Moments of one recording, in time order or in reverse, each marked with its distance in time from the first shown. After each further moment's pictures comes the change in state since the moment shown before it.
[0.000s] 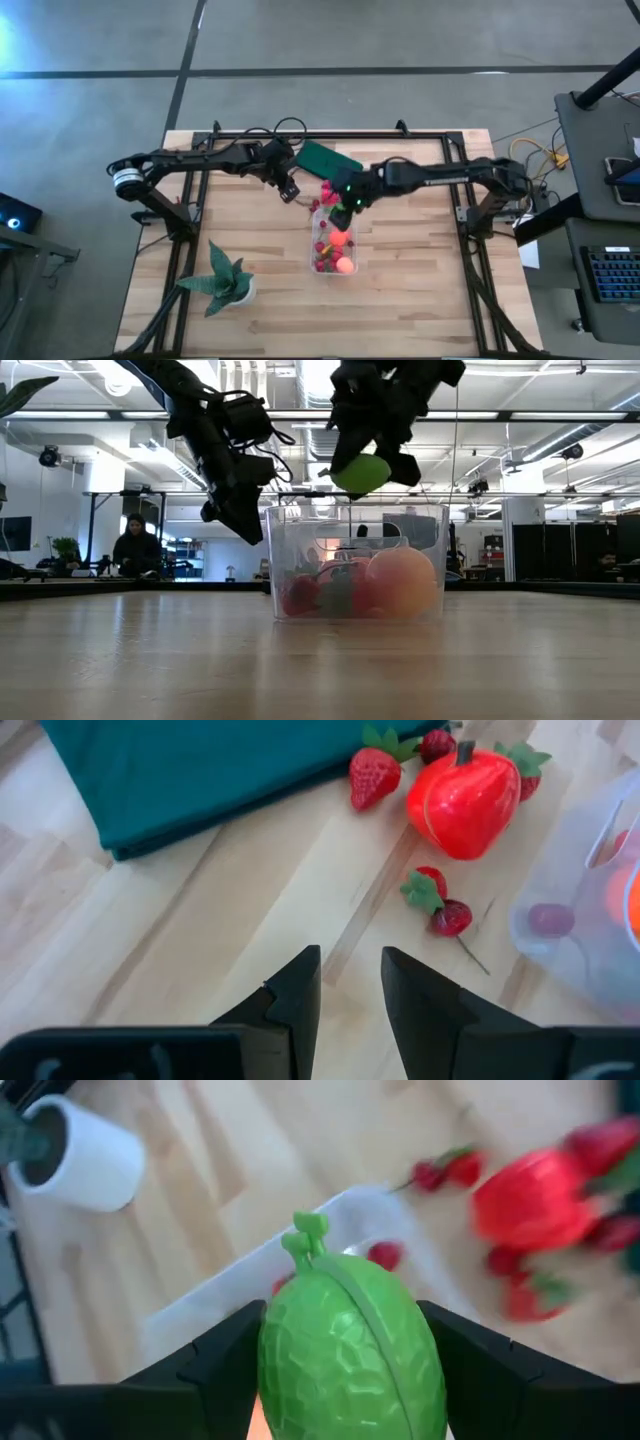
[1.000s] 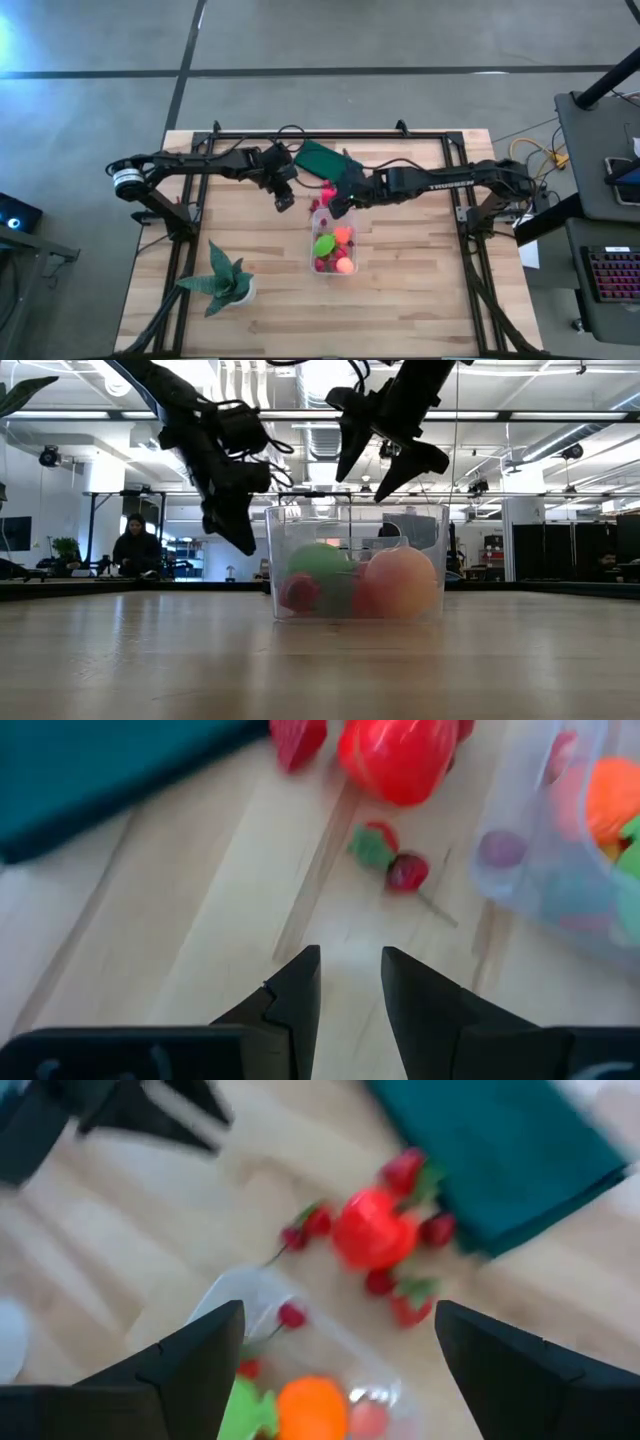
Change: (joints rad) left arm -0.012 -0.004 -0.082 0.069 0.119 0.128; right arm 0.043 -0.032 0.000 -0.080 0.421 0.334
